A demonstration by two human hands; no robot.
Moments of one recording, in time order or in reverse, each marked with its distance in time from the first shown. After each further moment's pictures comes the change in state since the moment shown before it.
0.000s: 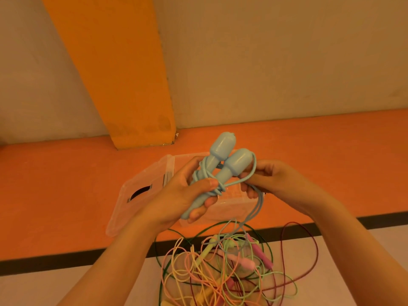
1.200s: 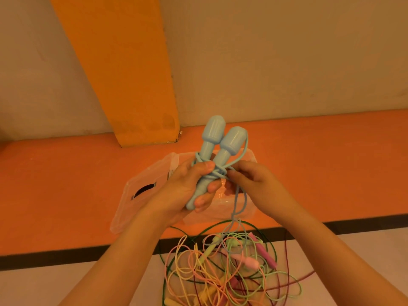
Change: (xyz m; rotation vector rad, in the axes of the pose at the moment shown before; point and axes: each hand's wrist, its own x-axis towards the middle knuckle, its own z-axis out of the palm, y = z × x) left_hand 0.006 0.002 -0.004 -0.182 0.025 0.049; right_hand 0.019 0.018 0.044 -0.162 0.189 -0.114
